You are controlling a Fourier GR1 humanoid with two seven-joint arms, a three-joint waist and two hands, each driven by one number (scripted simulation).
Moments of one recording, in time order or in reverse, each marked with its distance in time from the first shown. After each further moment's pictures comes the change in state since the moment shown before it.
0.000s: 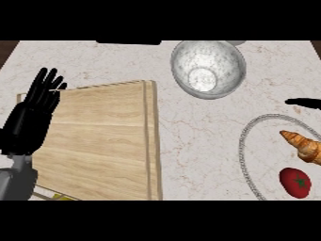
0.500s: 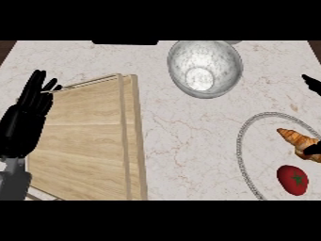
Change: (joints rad) left arm 0.023 0.023 0.017 -0.006 0.014 -0.002 0.005; right arm 0.169 0.198 -0.289 0.058 -0.185 -0.477 -0.190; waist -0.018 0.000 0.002
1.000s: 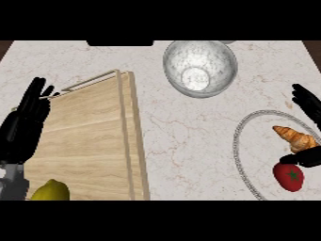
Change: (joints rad) left arm 0.044 0.019 -0.025 -0.015 -0.039 0.069 0.034; right arm 0.158 0.160 -0.046 -0.217 -0.238 -0.089 0.165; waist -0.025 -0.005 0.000
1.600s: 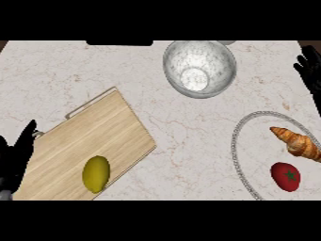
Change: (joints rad) left arm 0.166 0.108 -0.057 0.174 -0.165 0.107 0.158; right arm -0.146 0.099 -0.033 -0.168 -0.066 -0.206 0.164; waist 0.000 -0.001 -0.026
